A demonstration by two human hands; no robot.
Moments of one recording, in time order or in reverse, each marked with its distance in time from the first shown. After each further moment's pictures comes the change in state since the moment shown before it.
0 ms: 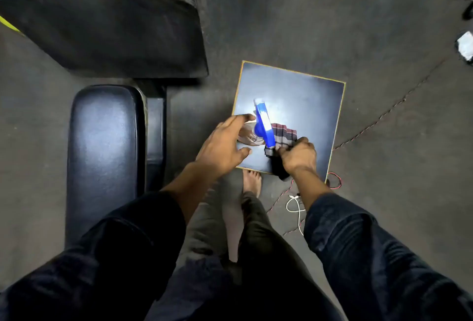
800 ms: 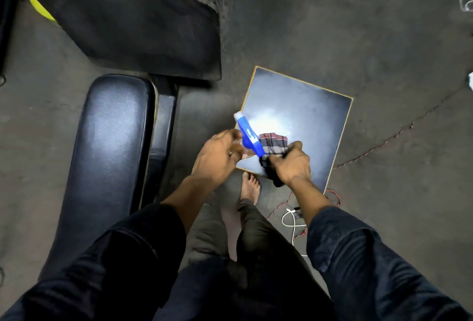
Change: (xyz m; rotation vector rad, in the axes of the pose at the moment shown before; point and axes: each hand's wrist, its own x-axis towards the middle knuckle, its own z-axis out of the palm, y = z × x) left_hand -0.040 -0.010 0.018 -0.032 0.176 -0.155; right_hand -0.018 0.000 0.005 0.065 -0.051 -0.164
